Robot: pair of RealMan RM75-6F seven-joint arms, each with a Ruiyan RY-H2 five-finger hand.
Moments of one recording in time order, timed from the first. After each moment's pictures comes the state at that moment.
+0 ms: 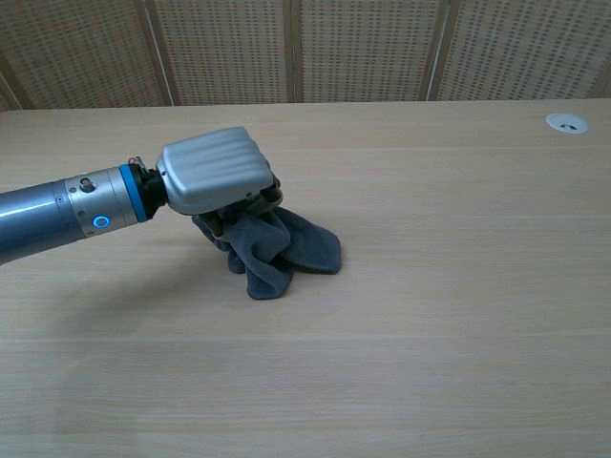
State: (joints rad) left arm -0.91 -2.04 0.20 -0.28 1.81 1.29 -0.19; right arm 0.05 -0.97 0.12 -1.81 -1.39 1.46 0.15
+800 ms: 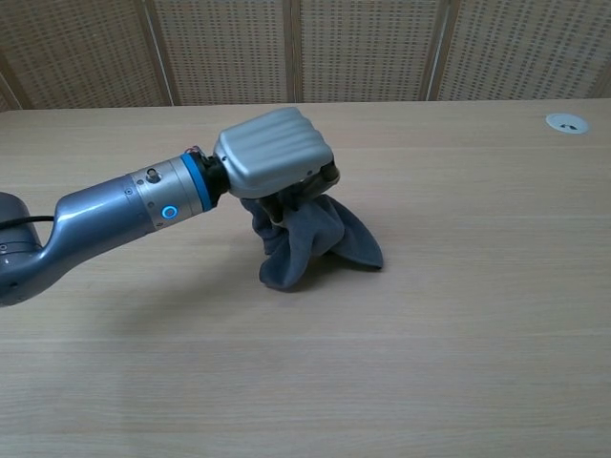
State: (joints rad) left arm -1.02 -2.14 0.10 -0.28 1.74 1.24 -0.16; right arm 0.05 -0.96 0.13 -1.81 -1.38 1.46 0.18
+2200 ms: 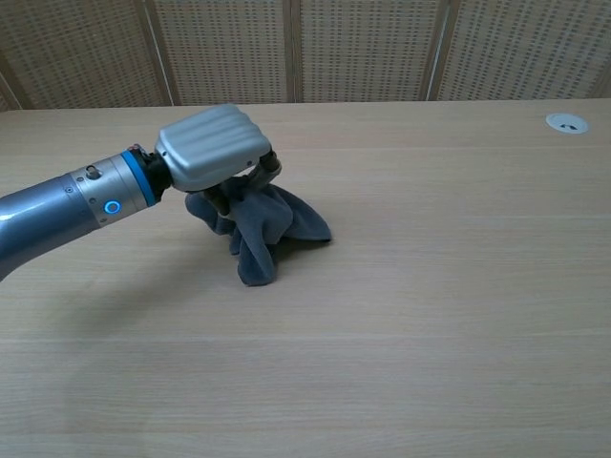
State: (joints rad) left arm -0.92 -2.08 0.11 -0.27 1.72 1.27 -0.21; right arm 0.05 -0.97 0.13 -1.81 -1.38 1.46 0.16
